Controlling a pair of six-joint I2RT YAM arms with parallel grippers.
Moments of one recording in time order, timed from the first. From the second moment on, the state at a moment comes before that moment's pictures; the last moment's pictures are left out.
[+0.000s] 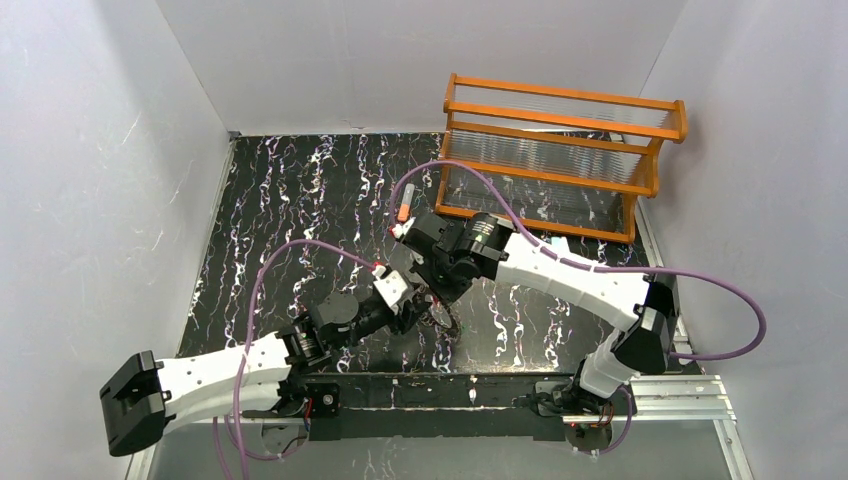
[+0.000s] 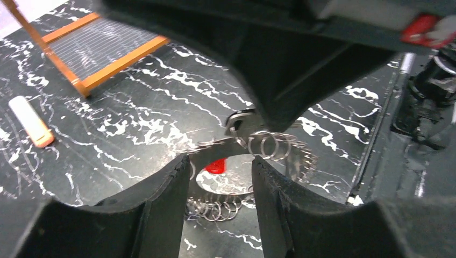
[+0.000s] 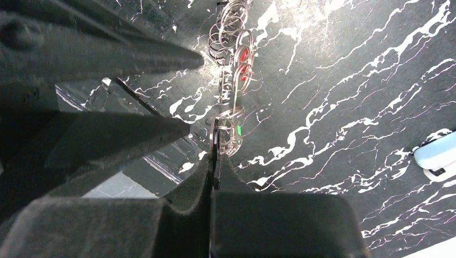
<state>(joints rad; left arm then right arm) -1.08 0.83 0.33 0.36 -0.12 0.03 1.14 1.58 1.56 -1.16 0.08 0.28</state>
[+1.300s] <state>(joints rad) -1.09 1.02 0.28 0.68 -0.06 -0.02 1.13 1.61 1.61 -1.22 0.05 0.31</state>
